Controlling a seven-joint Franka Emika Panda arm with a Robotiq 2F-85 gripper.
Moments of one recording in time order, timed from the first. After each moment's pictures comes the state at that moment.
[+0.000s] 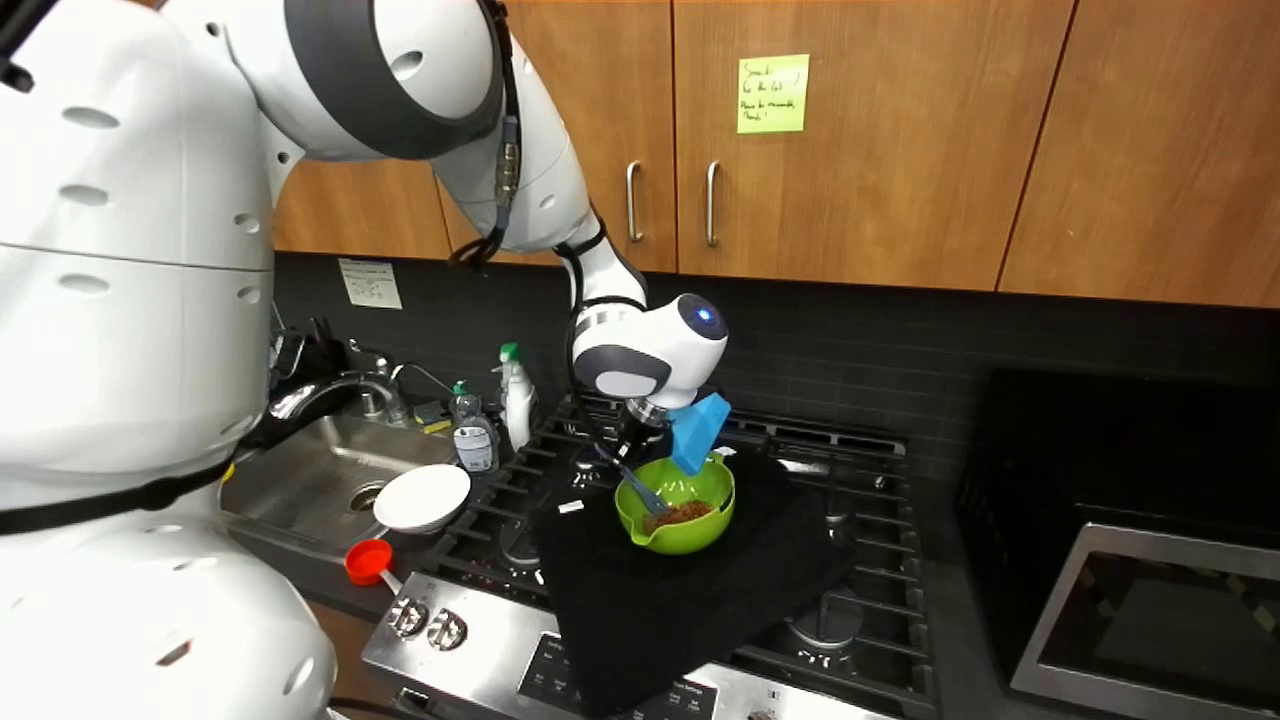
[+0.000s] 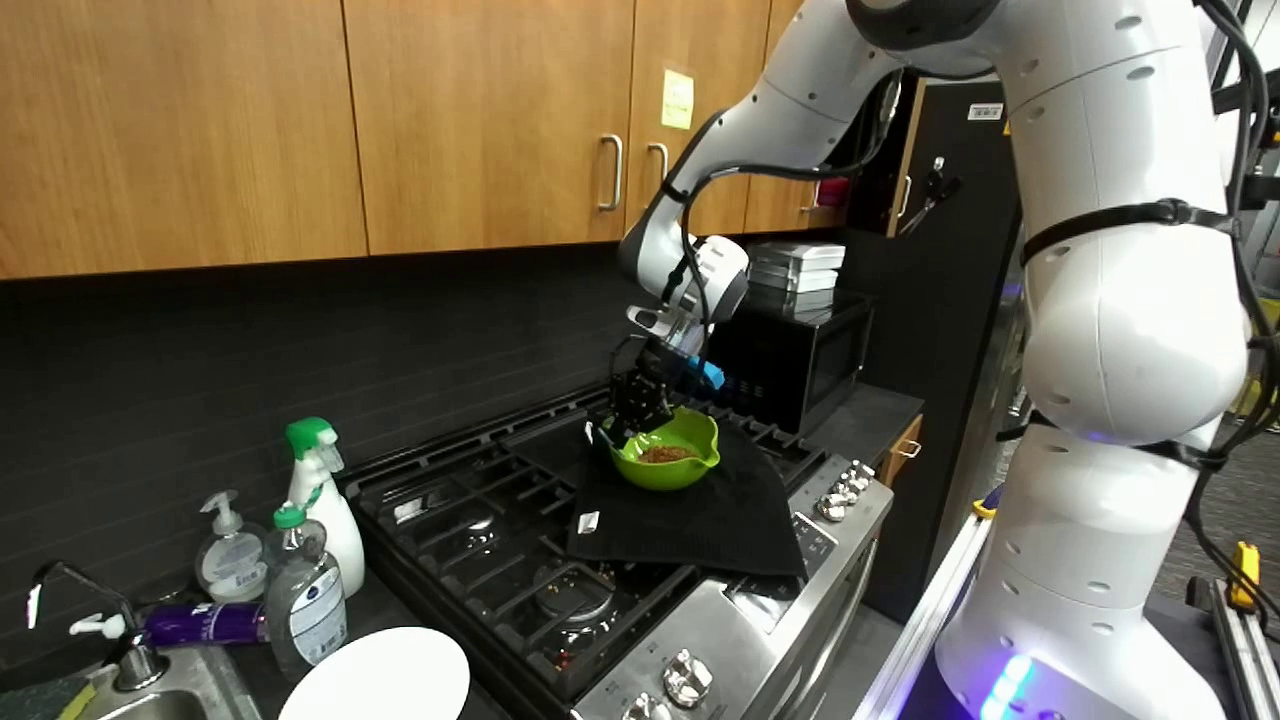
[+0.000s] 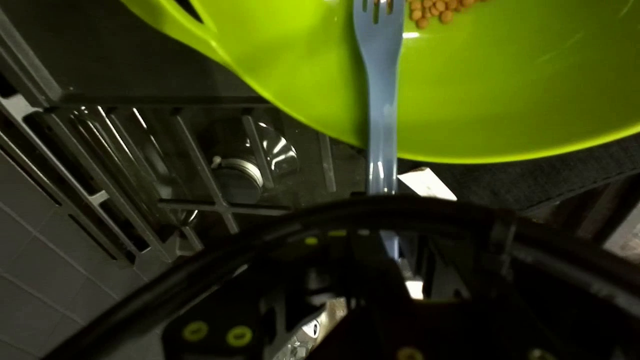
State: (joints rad) arm -0.16 0.38 -0.01 -2.24 1.00 2.53 -2.56
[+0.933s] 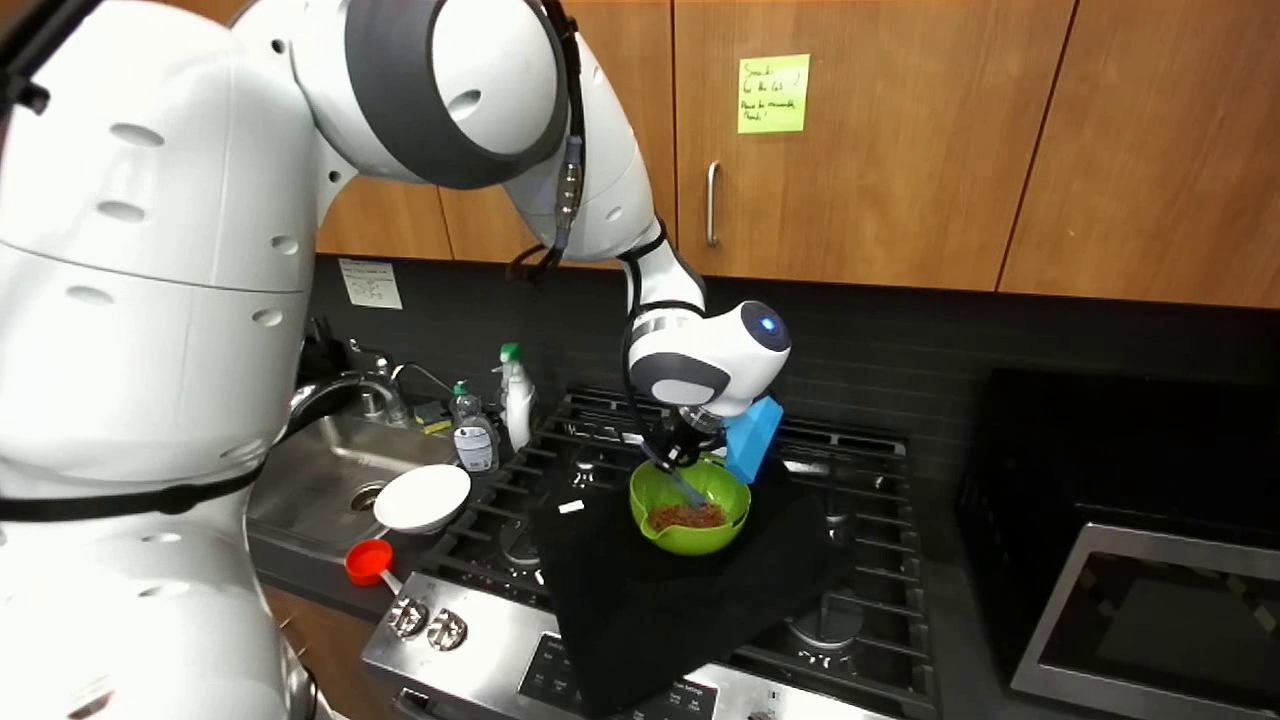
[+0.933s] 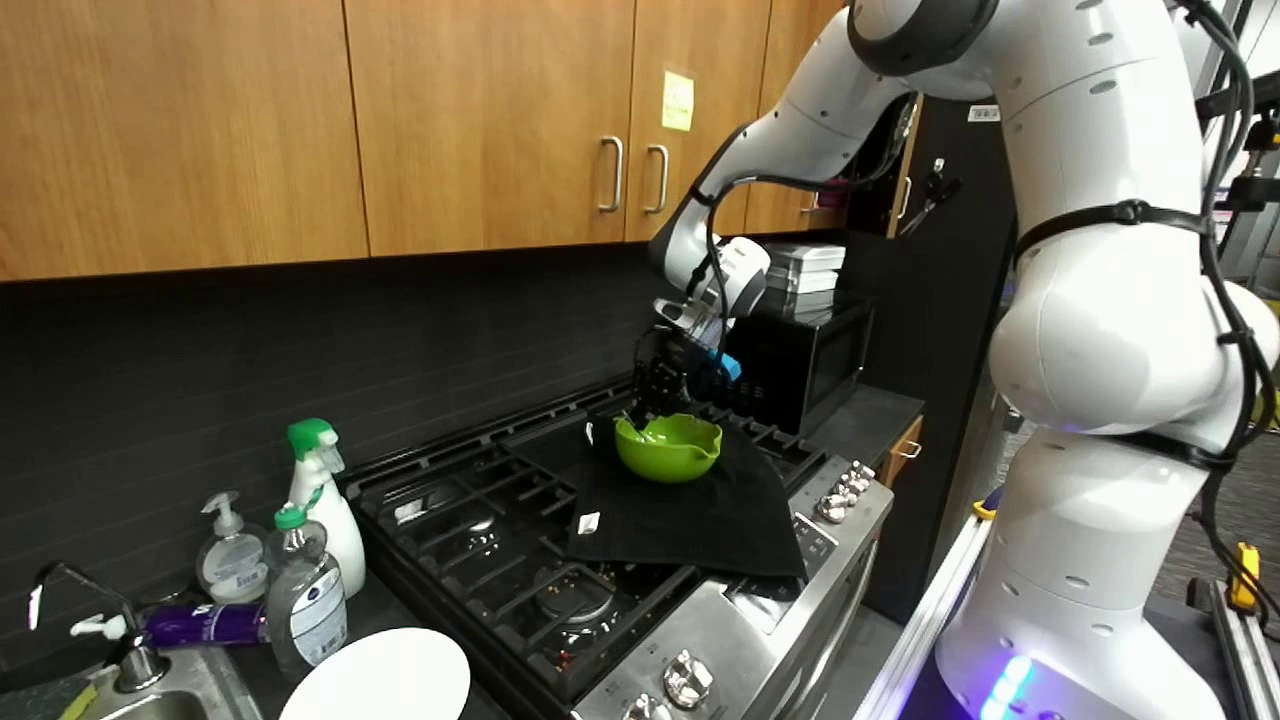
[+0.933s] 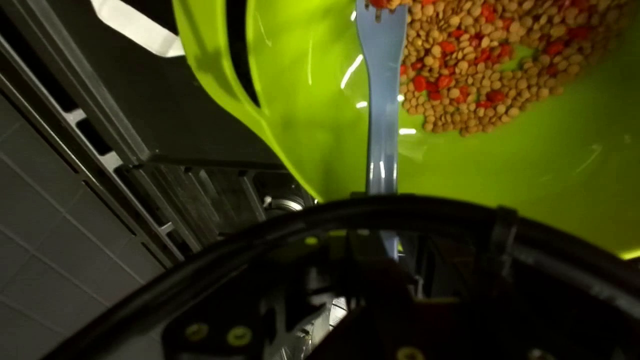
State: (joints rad) arm -0.41 0.44 0.10 -2.15 0.93 2.50 -2.60
